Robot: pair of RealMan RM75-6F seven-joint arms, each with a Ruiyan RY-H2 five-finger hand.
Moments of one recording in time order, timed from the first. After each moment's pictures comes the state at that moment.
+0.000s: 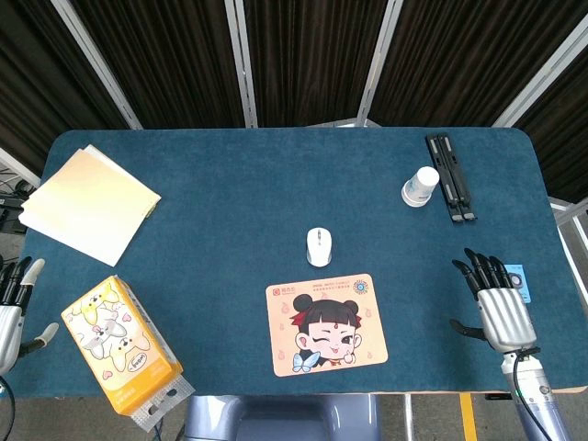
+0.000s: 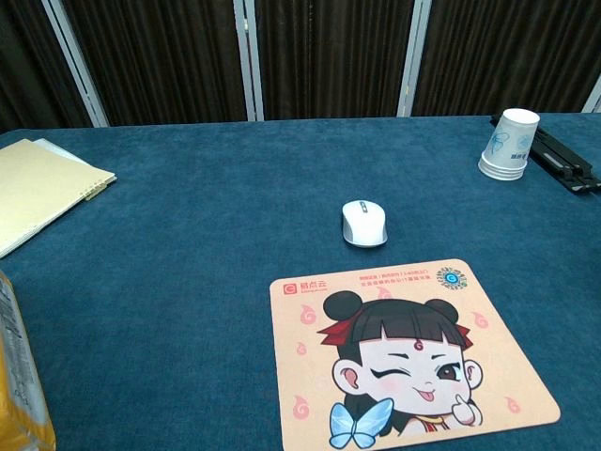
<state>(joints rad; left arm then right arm) -0.03 -1.15 -0.03 -1.63 1.52 1.56 0.19 0.19 -1.20 0.07 -1.65 -1.49 1.37 -0.10</state>
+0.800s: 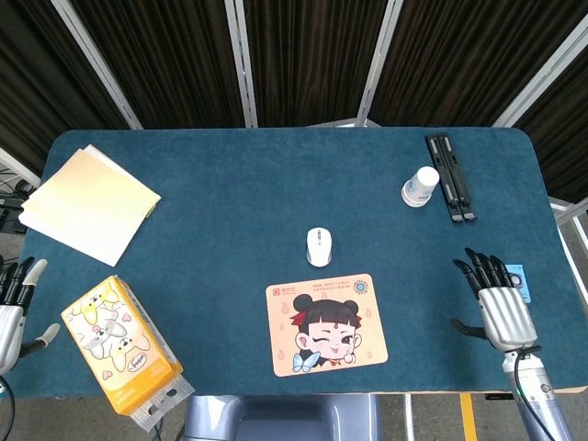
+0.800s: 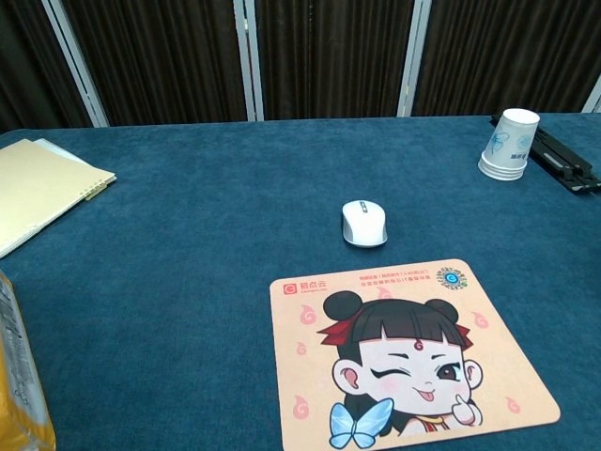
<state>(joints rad) -0.03 -1.14 -0.03 -1.63 1.53 1.56 0.18 0.20 -1.19 0.07 -1.64 -1.48 1.36 -0.08</state>
